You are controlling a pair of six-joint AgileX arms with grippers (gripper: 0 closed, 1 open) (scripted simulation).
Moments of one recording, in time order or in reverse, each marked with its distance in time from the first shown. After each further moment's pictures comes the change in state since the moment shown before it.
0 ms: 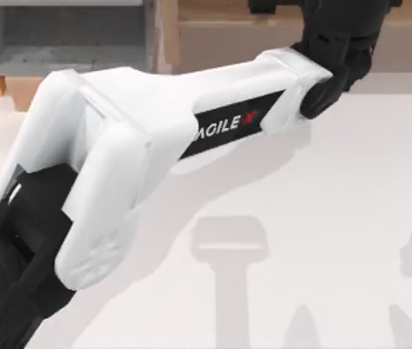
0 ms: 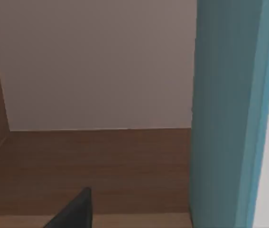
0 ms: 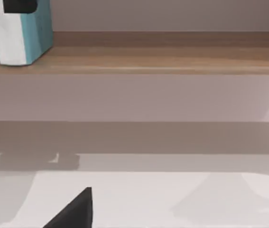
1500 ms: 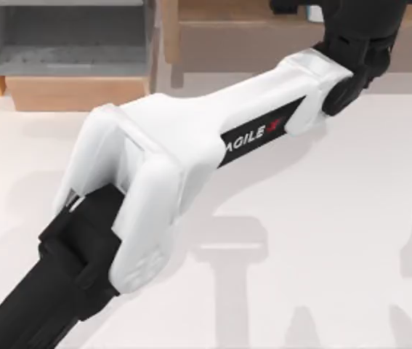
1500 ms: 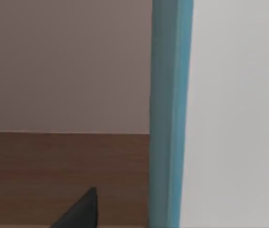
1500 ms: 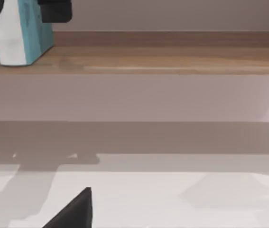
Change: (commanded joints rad) left arm 0.005 0.232 0.354 -0.094 0.003 -0.012; right arm 0.000 0.000 0.000 0.000 0.000 0.000
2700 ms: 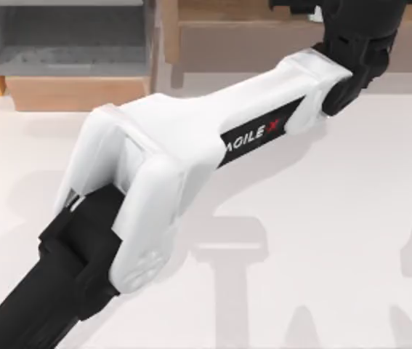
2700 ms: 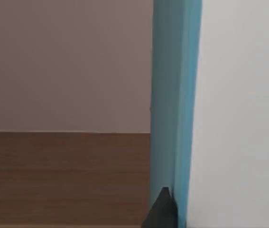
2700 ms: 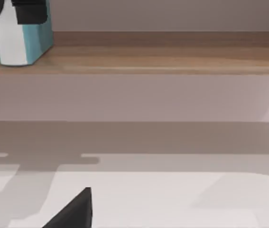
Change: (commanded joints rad) left arm -0.005 -0.001 0.000 0.000 0.000 0.001; right arm 0.000 0.000 0.000 0.000 0.000 0.000
